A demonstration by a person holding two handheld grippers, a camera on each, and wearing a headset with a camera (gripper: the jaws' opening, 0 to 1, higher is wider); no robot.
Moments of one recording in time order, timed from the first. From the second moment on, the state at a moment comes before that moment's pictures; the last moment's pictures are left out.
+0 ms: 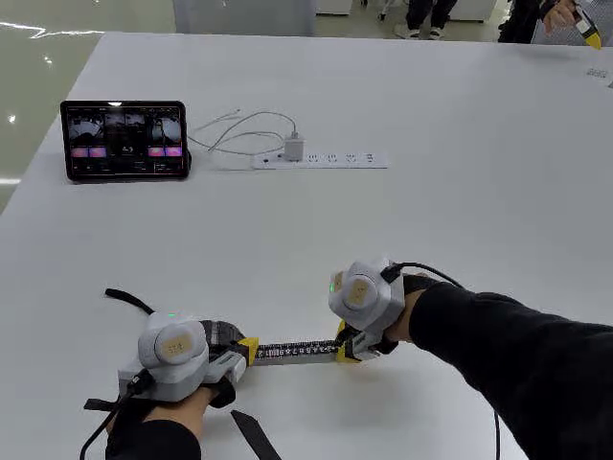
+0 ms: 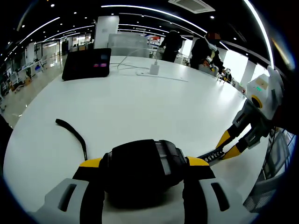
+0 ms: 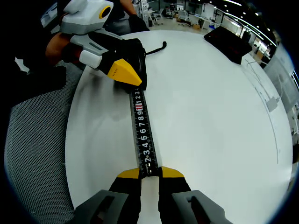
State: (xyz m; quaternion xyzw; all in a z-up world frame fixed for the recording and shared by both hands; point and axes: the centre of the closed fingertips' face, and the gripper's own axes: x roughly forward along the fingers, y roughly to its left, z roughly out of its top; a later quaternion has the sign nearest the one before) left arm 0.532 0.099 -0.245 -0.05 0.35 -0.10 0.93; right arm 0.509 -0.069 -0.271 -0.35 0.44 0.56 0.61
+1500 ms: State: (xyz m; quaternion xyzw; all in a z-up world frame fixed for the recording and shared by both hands) left arm 0.533 0.100 -0.244 -0.05 0.35 -0.10 0.93; right arm 0.511 -0.039 -0.270 -0.34 0.43 0.56 0.62
